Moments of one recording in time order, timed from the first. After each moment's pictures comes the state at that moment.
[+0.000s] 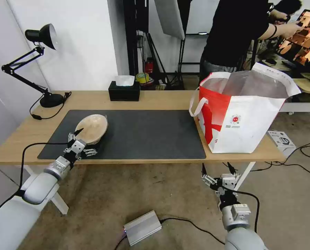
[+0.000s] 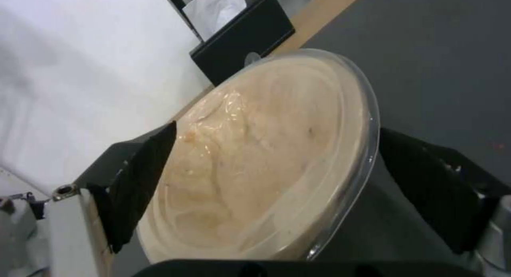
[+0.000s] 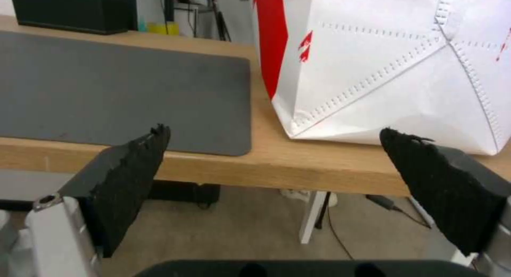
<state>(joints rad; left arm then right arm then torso) 1.10 -0.78 -0.37 -1.65 -0.12 -0.08 0.10 -1.53 1.02 0.23 2.03 0.23 0.09 0.50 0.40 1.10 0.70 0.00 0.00</state>
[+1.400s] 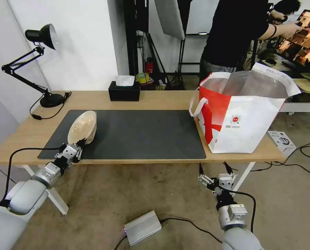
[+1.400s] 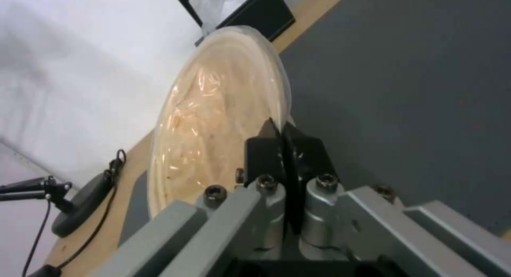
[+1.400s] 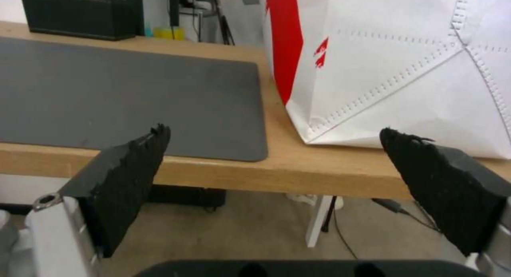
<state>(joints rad) 1.27 -0.75 -0.52 -1.74 -0.12 -0.08 0.14 -1.52 1.05 0.21 2.03 0.21 0.09 0.50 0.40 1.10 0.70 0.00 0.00</state>
